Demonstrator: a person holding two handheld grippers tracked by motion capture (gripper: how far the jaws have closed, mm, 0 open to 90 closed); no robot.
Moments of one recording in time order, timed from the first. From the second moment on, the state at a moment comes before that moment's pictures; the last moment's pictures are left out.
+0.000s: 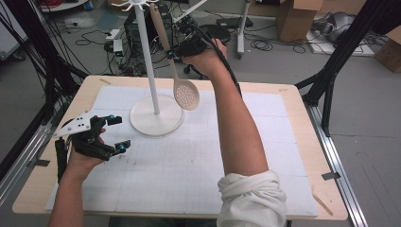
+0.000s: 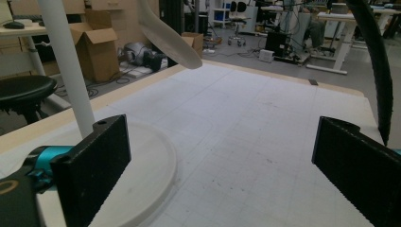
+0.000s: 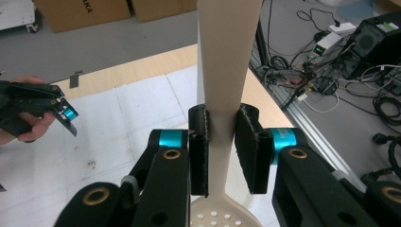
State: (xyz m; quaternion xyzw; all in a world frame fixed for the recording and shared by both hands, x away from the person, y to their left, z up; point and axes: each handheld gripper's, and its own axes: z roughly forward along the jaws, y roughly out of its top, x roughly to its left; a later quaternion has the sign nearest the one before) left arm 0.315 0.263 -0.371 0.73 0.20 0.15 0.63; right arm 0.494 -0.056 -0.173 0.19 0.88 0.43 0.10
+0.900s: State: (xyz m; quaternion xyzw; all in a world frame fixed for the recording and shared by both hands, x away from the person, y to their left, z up) left arm 0.315 0.261 -0.372 0.74 0.20 0.15 0.63; right arm 0.454 -0.095 -0.188 0.17 0.86 0.46 0.11
